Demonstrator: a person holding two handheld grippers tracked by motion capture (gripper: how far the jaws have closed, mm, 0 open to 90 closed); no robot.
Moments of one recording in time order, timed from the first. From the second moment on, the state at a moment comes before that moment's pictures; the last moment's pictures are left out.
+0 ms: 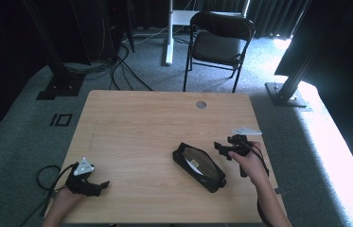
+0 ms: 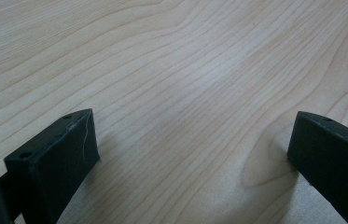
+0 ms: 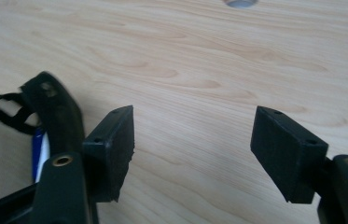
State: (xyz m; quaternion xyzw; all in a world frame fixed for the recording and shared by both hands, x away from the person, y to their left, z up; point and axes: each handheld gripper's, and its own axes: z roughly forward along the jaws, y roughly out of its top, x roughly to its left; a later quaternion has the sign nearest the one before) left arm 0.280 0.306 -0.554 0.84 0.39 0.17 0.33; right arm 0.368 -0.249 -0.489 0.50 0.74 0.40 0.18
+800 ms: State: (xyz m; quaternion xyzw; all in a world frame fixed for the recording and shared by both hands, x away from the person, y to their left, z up) left arm 0.280 0.306 -0.554 0.84 0.39 0.17 0.33; right arm 0.348 -0.286 -0.524 0.57 0.71 0.35 0.21
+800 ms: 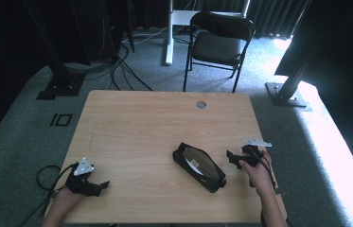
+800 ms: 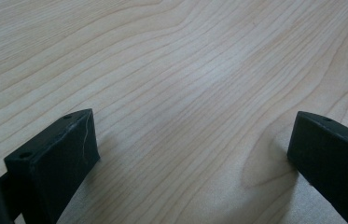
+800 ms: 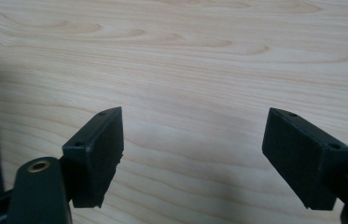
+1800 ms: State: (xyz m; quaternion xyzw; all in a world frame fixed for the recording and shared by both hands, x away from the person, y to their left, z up) left arm 0.280 0.306 -0.554 0.84 0.39 0.17 0.33; right arm 0.303 -0.312 -0.550 0.60 0.69 0.32 0.23
